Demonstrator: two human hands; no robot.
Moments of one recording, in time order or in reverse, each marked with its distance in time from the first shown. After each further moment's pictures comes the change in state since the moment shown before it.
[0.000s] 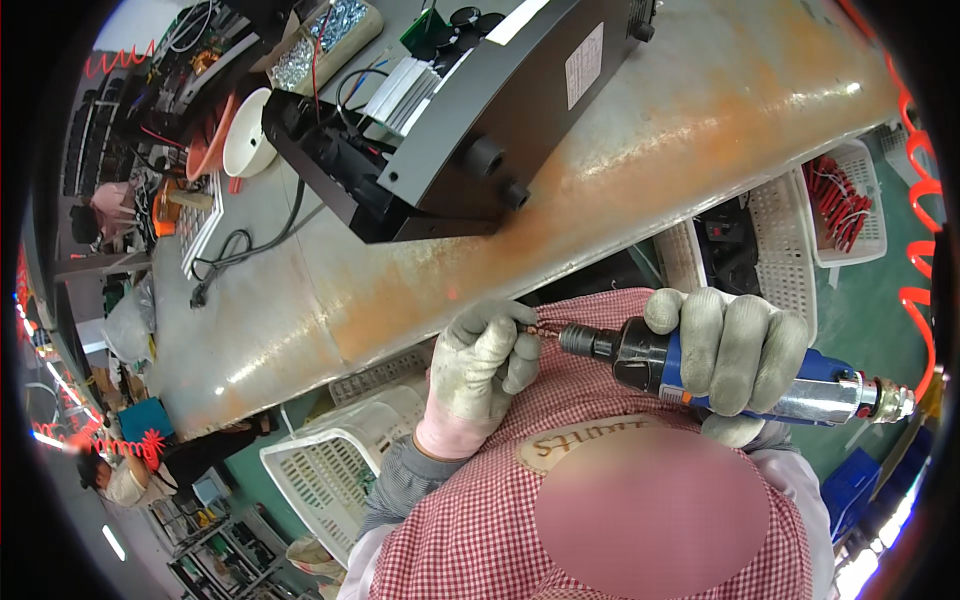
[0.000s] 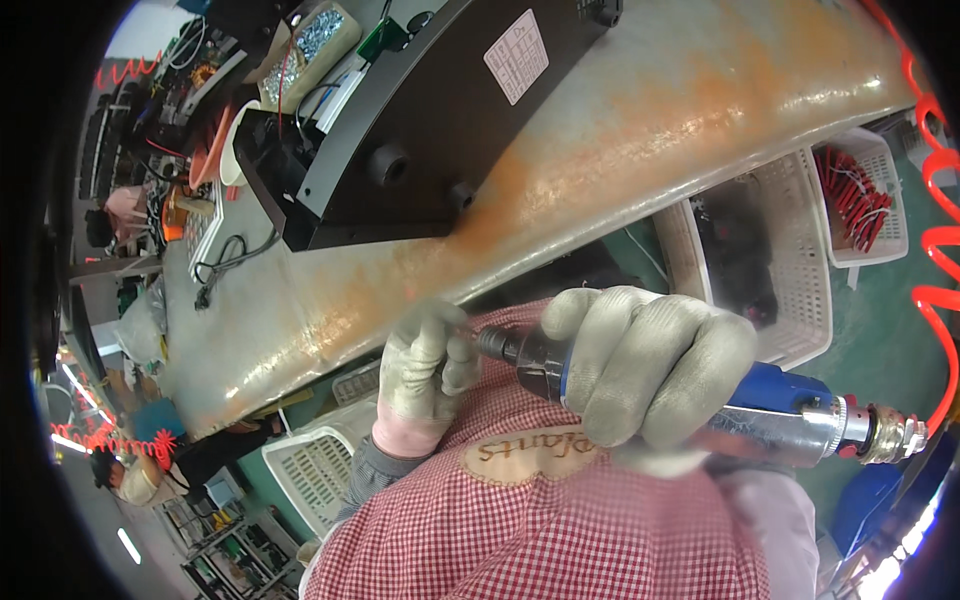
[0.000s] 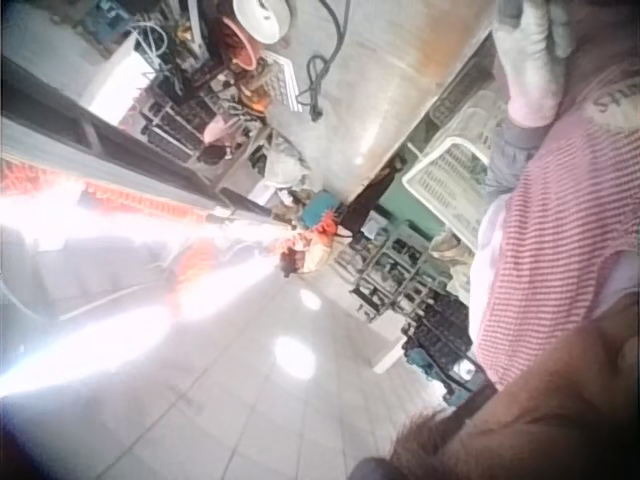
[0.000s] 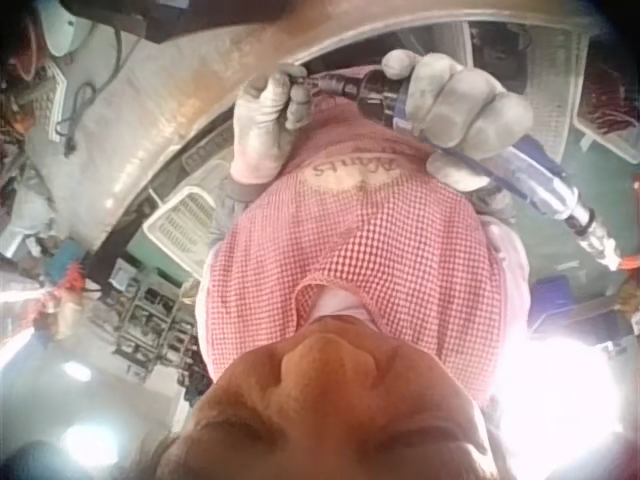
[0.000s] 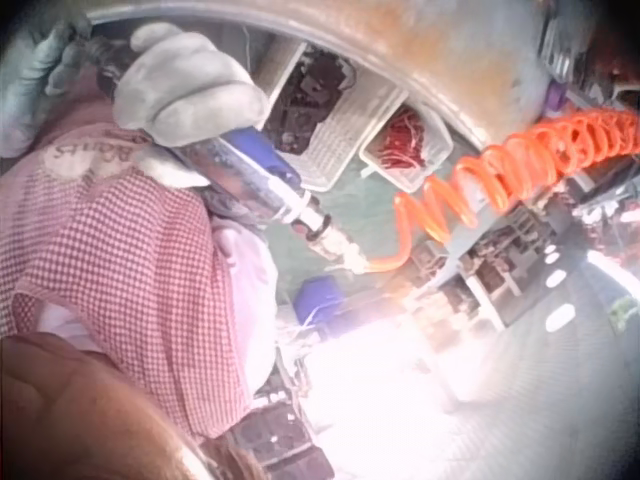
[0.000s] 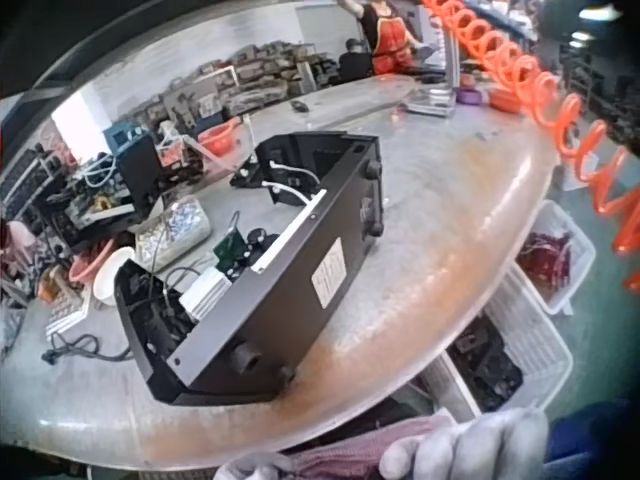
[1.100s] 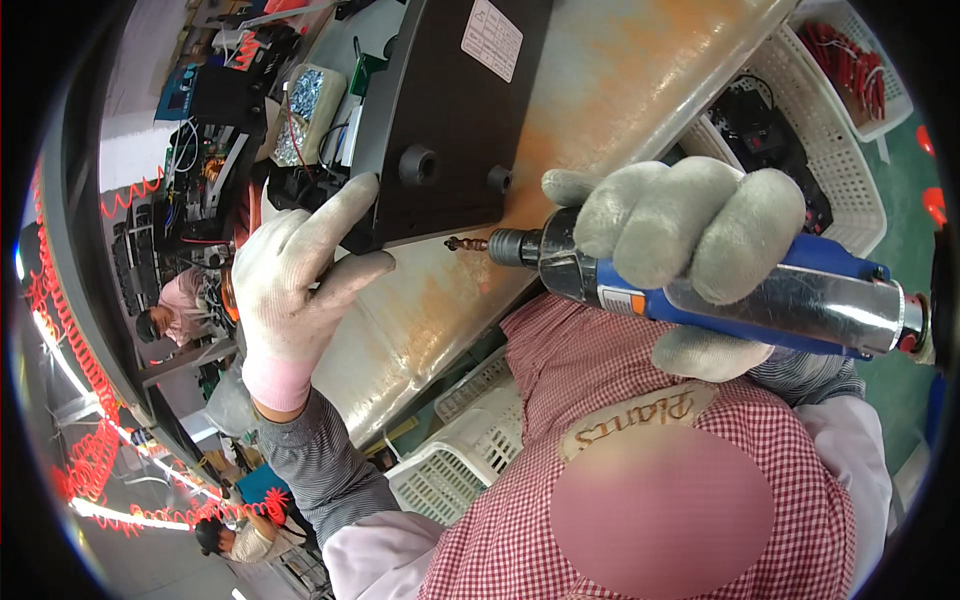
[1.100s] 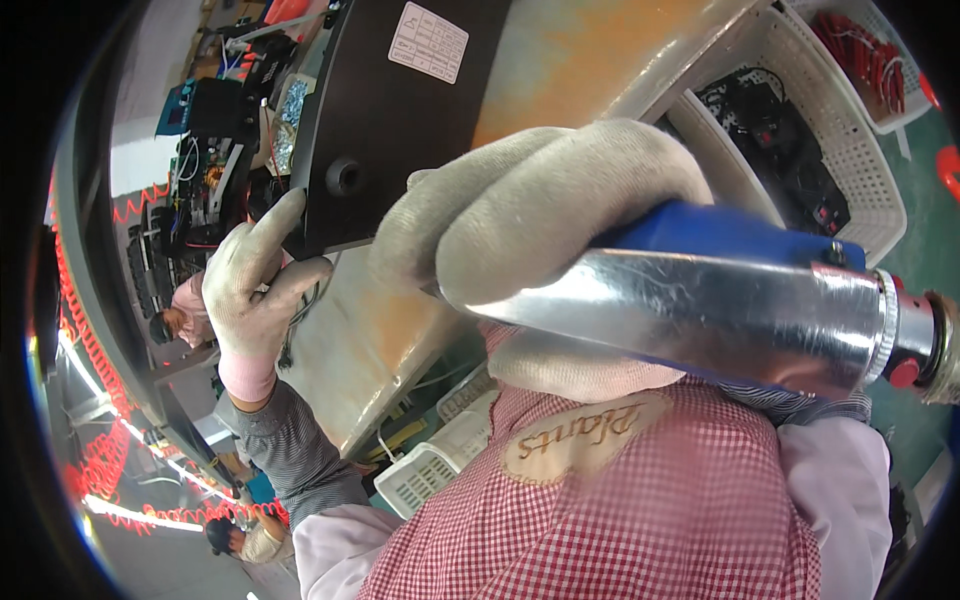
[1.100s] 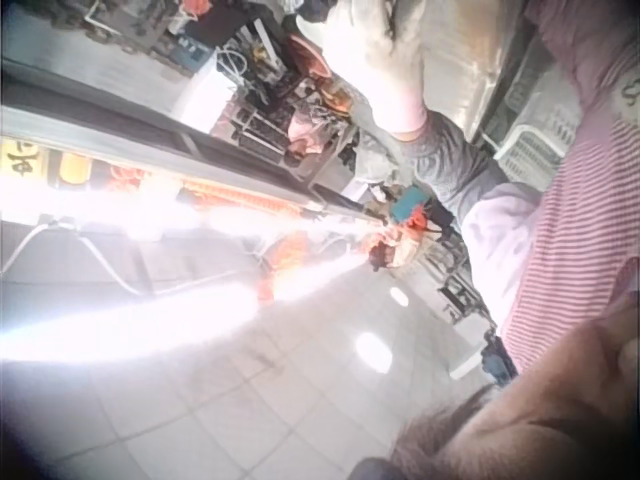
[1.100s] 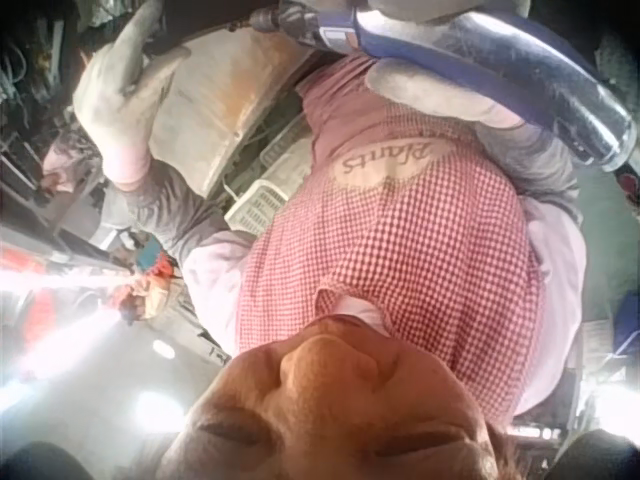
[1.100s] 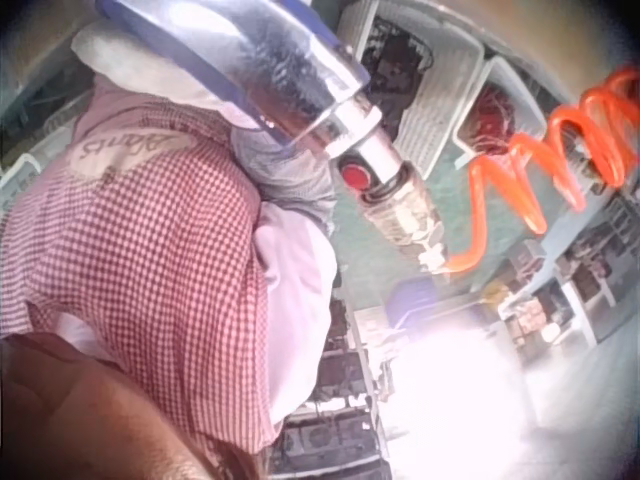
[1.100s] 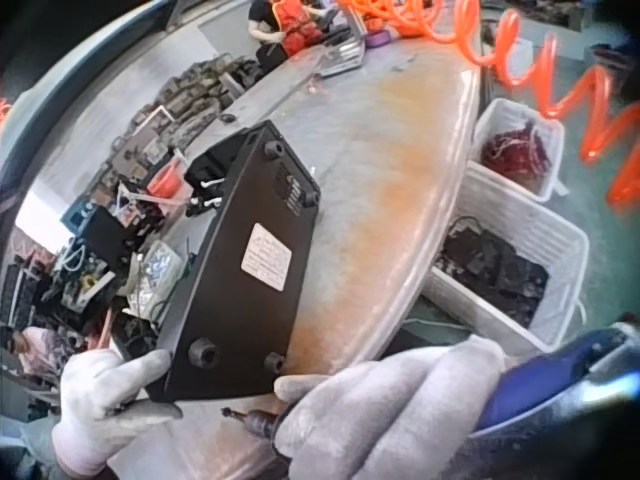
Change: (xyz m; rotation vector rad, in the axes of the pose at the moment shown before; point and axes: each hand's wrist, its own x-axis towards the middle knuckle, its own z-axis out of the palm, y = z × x) left_hand 0.045 0.188 0.045 2.204 -0.448 1.082; right_hand 0.026 0.005 -0.009 -0.319 -0.165 -0.081
